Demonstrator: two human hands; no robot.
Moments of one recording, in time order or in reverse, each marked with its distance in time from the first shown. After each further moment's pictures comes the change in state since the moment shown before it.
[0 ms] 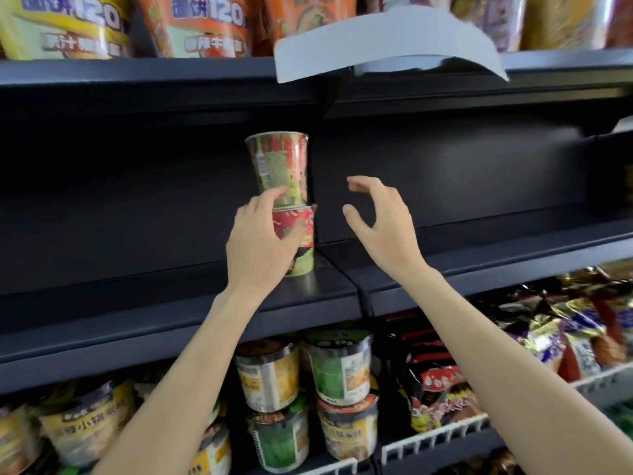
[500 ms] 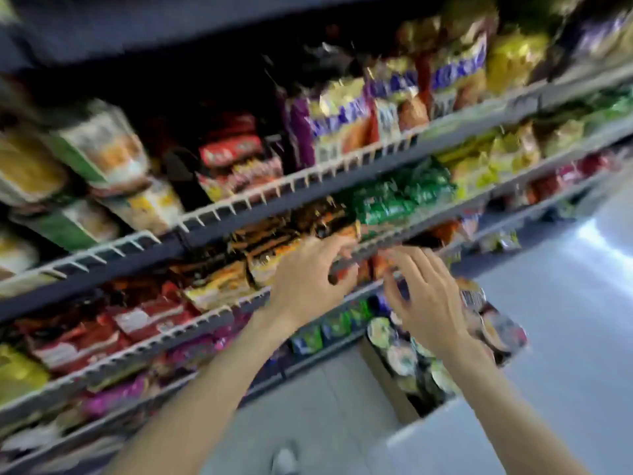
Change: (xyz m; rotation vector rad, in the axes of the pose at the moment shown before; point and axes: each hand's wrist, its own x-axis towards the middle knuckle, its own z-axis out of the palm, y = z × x) left_hand -0.341 0.219 0.206 -0.202 -0.761 0.147; right_hand -0.403 0.139 -0.286 -0.398 -0.337 0.228
